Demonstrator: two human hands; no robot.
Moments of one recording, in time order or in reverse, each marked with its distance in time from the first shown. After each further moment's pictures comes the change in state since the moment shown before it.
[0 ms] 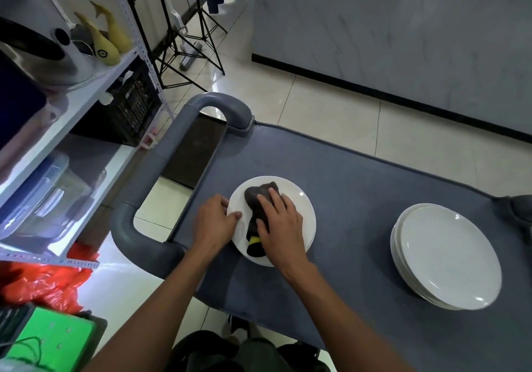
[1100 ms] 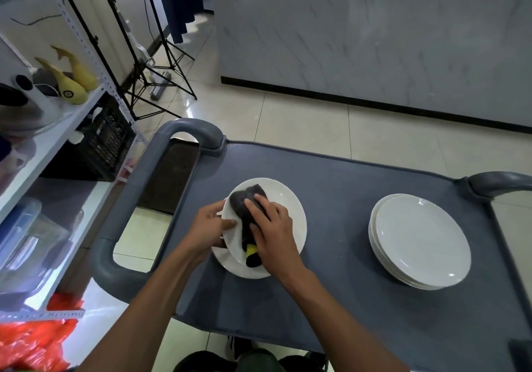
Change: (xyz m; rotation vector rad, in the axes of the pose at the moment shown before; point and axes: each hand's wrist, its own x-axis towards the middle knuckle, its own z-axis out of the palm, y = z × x) left_hand -0.007 0.052 -0.026 -0.662 -0.480 -0.036; right_hand -0.010 0.008 -0.024 0.123 0.260 -0.124
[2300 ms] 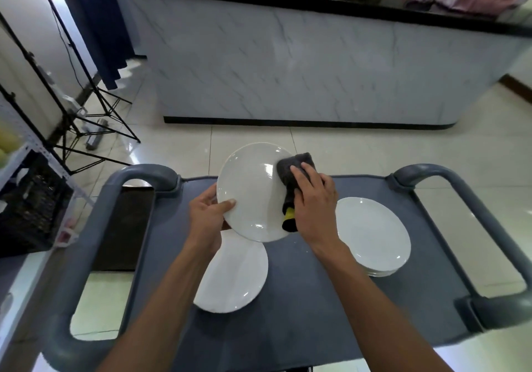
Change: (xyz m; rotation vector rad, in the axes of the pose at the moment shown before) left_hand 0.018 0.079 0.063 -0.311 -0.048 0.235; right_hand 0.035 0.035 -0.141 -0.357 0.381 0.350
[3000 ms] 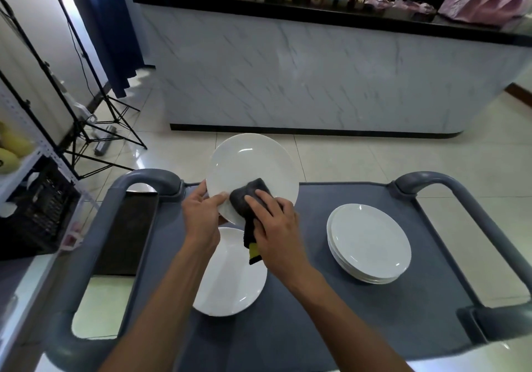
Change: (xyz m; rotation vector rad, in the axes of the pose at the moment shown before) left_hand -0.007 0.021 0.013 -0.078 0.145 0.070; right_hand -0.048 -0.046 0.012 0.107 -0.113 -0.238
